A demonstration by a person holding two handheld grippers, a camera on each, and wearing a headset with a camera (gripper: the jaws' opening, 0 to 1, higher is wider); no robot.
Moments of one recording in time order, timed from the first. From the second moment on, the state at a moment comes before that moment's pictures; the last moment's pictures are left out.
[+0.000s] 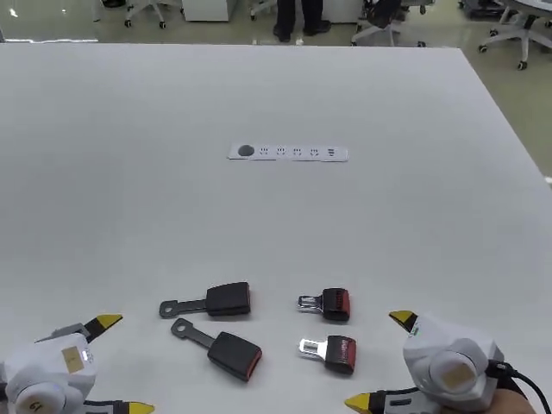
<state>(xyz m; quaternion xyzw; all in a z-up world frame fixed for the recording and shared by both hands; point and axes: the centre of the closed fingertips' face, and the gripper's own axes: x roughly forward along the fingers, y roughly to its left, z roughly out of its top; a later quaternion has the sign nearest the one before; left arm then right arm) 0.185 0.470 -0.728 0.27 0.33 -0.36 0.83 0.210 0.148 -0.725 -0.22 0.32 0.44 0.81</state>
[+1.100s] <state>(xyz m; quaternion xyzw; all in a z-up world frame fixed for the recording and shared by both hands) 0.216 0.389 -0.730 0.36 0.34 -0.49 0.72 0.204 0.169 -0.740 -0.24 0.34 0.51 0.75</state>
